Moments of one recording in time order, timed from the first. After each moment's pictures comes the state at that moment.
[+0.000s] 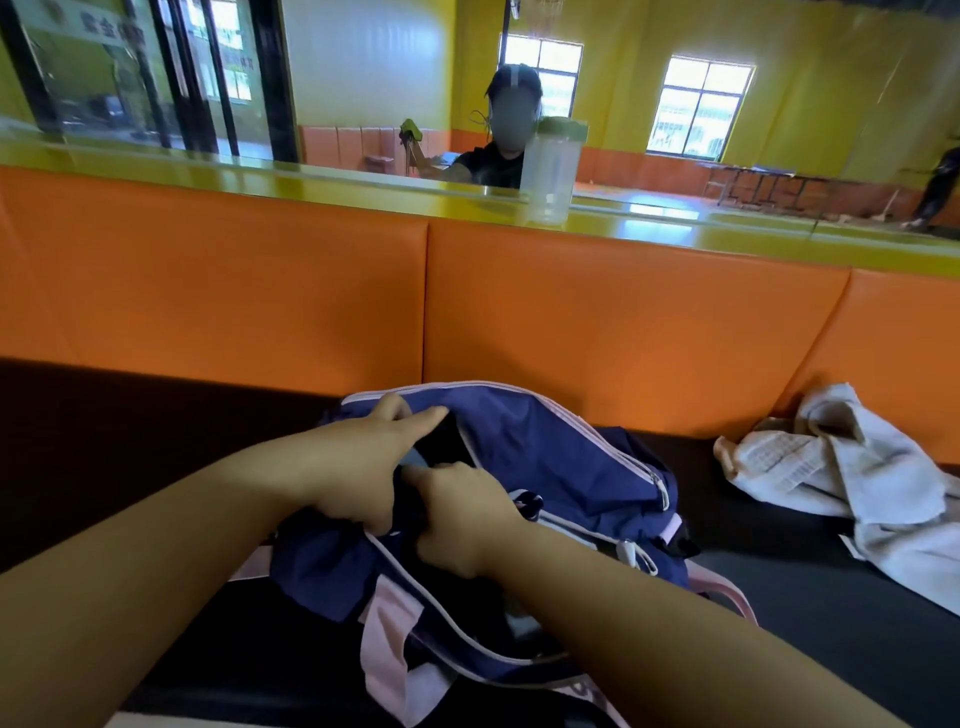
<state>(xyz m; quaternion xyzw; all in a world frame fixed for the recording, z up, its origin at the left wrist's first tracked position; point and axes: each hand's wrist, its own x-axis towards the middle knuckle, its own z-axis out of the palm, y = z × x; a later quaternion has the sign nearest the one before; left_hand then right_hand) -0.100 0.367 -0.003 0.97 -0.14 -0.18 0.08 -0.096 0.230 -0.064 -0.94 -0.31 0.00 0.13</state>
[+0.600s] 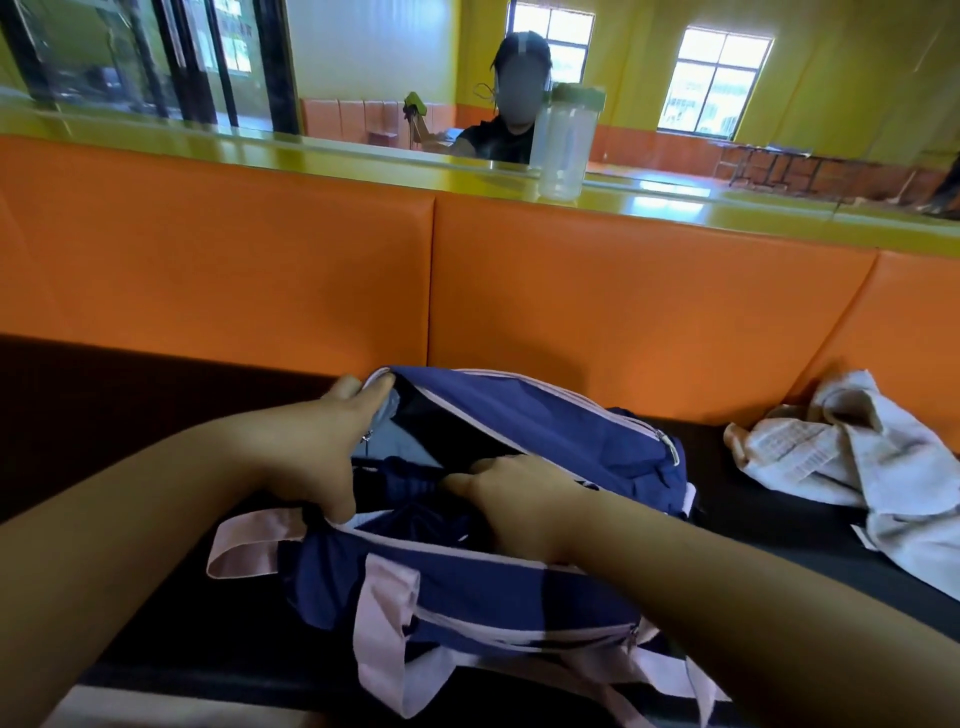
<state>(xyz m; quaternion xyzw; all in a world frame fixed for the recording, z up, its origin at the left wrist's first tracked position) -0.104 0.399 -0.001 0.97 -0.06 -0.20 0.15 -0.088 0.190 -0.052 -0.92 -0.39 0.07 -0.06</state>
